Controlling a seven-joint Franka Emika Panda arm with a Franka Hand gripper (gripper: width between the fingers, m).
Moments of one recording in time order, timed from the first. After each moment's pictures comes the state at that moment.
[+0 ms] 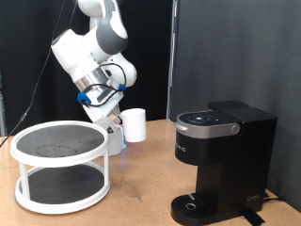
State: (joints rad) arm -0.18 -0.49 -0.22 -2.76 0.67 2.25 2.18
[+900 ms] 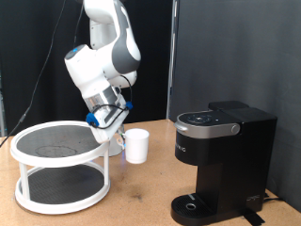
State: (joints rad) arm -0.17 -0.29 -0.12 -2.75 0.64 2.40 2.24
